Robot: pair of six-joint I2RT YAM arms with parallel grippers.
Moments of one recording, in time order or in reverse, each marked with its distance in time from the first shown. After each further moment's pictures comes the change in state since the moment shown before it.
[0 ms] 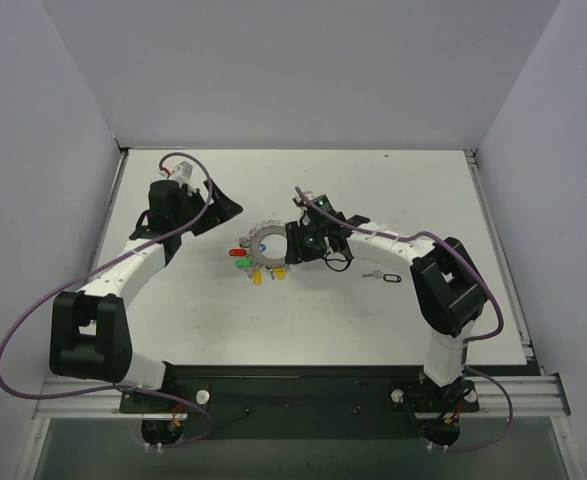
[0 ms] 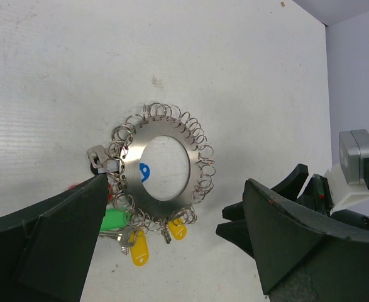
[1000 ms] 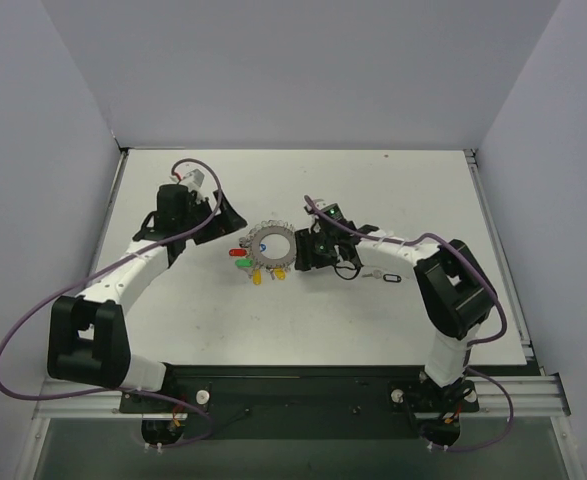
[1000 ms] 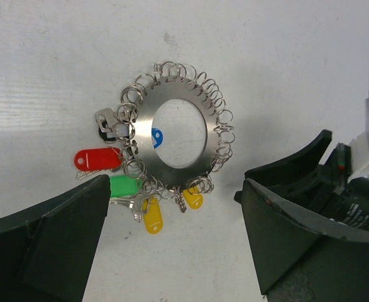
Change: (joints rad) left arm -0.044 -0.028 0.011 -0.150 -0.028 0.091; right arm -0.032 -0.030 -0.138 0.084 0.032 -0.045
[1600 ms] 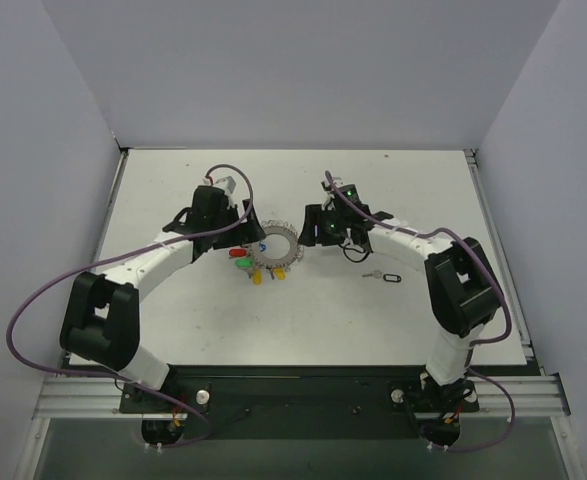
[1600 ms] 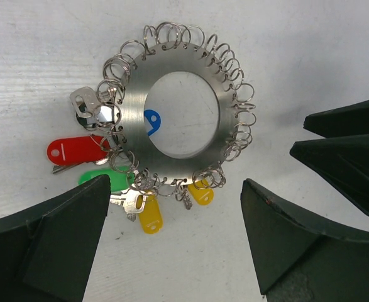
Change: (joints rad) left arm -0.182 0.126 0.069 -0.087 -0.169 0.032; right arm -0.116 -0.031 0.041 0.068 -0.046 0.075
